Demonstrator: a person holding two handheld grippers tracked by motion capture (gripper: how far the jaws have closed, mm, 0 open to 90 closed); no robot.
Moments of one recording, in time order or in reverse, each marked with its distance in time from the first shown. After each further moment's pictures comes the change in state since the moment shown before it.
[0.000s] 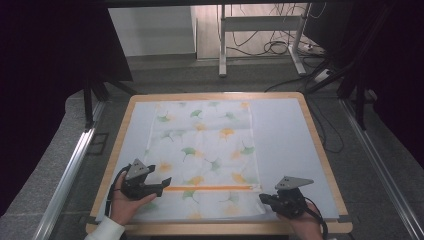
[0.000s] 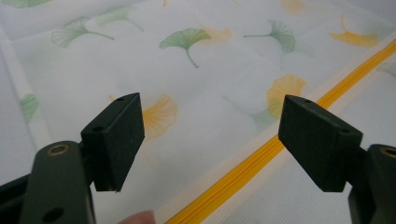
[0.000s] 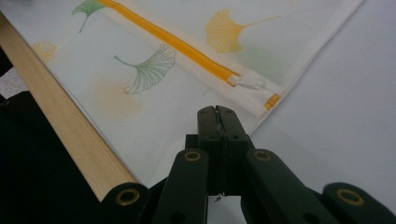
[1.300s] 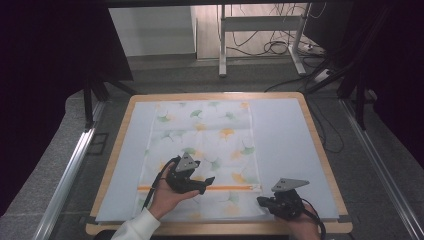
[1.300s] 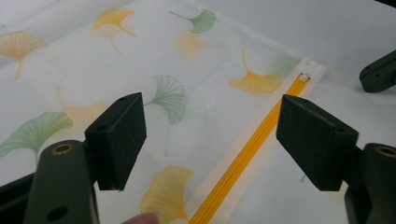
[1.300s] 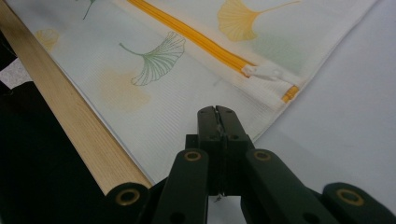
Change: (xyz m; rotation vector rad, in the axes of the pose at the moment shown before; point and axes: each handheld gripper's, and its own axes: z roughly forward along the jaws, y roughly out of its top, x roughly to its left) left arm -0.082 0.061 0.064 0.026 -0.173 0.152; right arm 0.004 -0.002 0.007 0.035 0.019 -0.006
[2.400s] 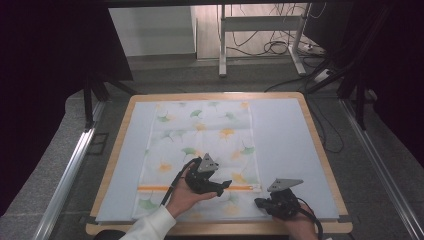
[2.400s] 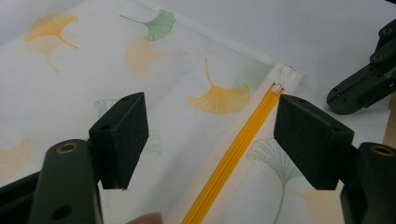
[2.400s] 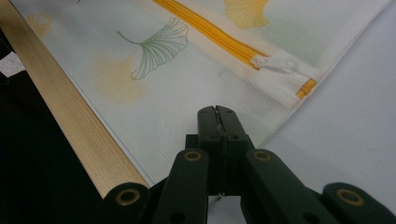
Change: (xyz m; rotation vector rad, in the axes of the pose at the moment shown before) left arm -0.025 0.018 0.037 0.037 -0.067 0.048; right arm 0.000 0.000 0.012 0.044 0.013 -0.009
